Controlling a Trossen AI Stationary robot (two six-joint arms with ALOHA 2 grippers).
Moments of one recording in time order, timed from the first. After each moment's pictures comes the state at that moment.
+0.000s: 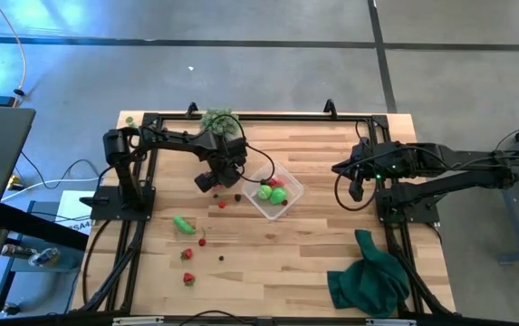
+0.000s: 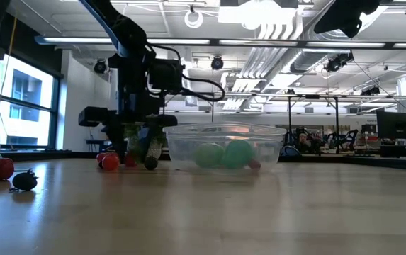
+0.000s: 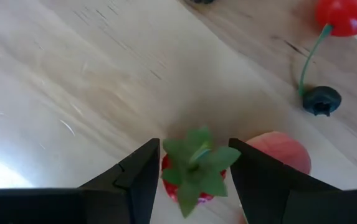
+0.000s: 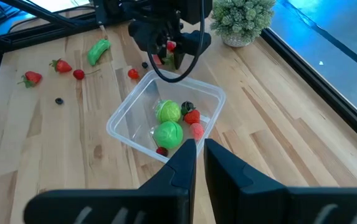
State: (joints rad) left arm 0.47 1.83 1.09 -0.76 0.09 1.23; right arm 0.03 0.76 0.90 -0.74 0.23 0.27
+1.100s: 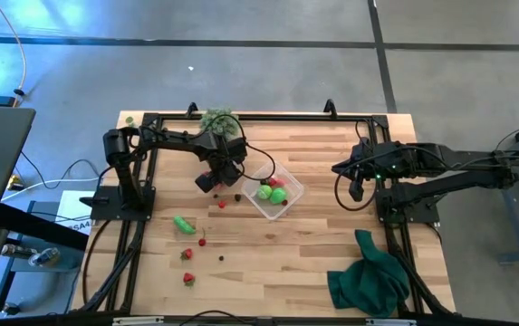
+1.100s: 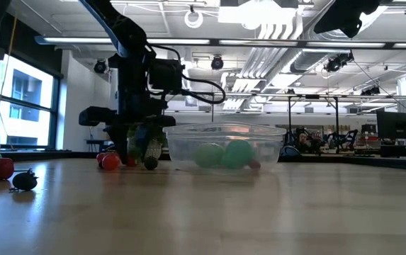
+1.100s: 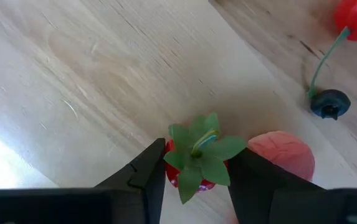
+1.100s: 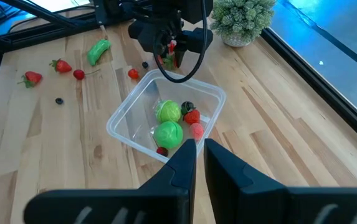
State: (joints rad) left arm 0.47 1.83 1.09 -0.76 0.08 1.14; right arm 0.03 0.76 0.90 -0.74 0.23 0.27
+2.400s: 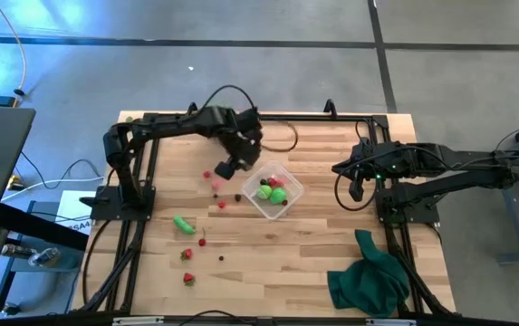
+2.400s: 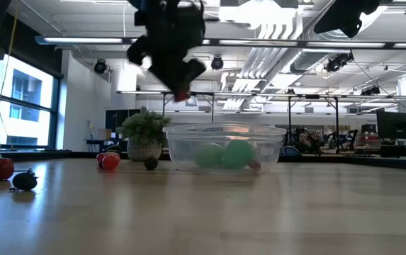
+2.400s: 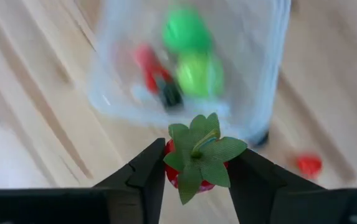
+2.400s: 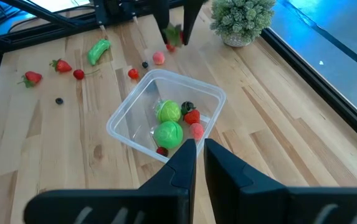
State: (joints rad) left arm 0.47 1.83 1.58 -1.00 0.32 0.92; right arm 0.03 0.76 0.90 -0.74 0.23 0.27
